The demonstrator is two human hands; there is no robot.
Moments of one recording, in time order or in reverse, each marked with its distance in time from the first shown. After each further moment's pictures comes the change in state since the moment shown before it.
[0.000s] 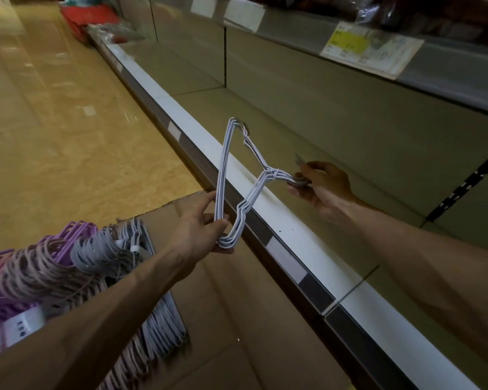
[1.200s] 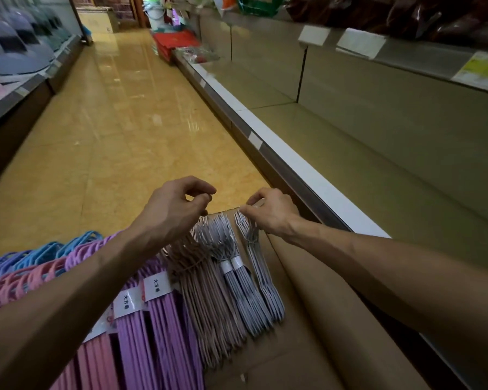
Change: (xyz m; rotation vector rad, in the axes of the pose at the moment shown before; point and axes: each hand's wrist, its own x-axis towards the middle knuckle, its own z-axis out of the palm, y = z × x) left_hand -0.084 0.024 -0.181 0.435 0.314 0.147; right_hand -0.119 0.066 0.203 -1.024 -0.464 -0.310
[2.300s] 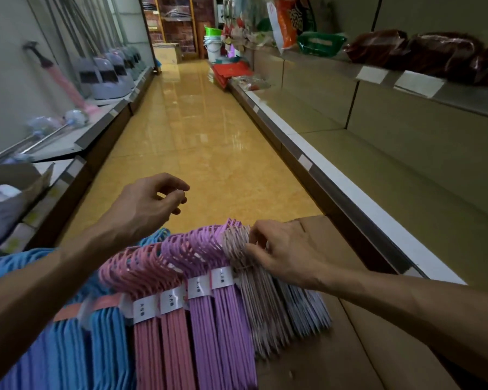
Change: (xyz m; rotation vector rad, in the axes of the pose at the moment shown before) left_hand -0.073 -0.029 -0.137 0.193 0.213 -0.002; right_hand -0.105 -0.080 0.024 -0.260 -0.161 -0.591
